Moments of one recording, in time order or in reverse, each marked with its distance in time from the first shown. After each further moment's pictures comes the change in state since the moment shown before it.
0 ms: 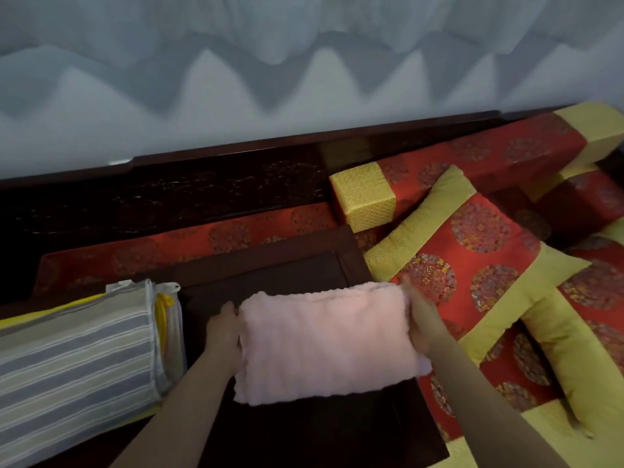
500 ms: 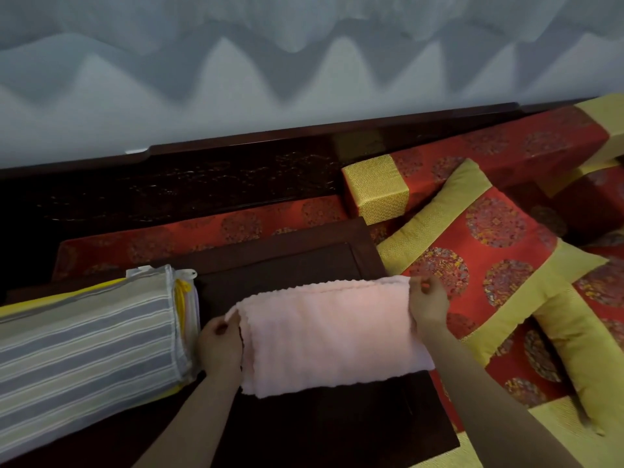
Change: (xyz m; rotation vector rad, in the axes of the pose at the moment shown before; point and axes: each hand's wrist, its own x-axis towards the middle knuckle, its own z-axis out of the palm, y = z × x) left_hand -0.008 -0.036 -0.030 0.110 0.320 0.222; right_hand 0.000 0.008 0.023 -0.457 0.383 -0.406
